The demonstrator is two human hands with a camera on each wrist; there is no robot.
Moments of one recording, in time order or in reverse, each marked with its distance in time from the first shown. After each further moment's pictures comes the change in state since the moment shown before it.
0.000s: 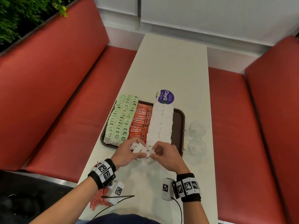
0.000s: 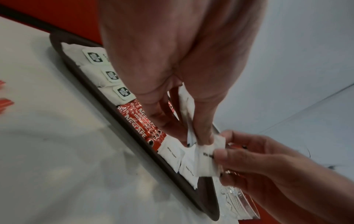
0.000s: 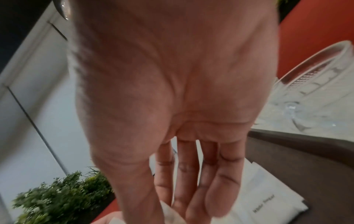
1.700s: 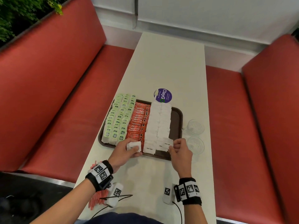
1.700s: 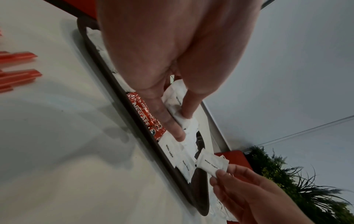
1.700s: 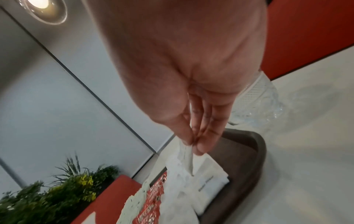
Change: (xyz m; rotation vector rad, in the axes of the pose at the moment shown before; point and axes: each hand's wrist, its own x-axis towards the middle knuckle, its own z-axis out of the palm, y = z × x) left_hand -0.003 -0.011 0.007 -0.408 0.074 -0.160; right_hand -0.018 0.039 -0.003 0.236 0.567 0.186
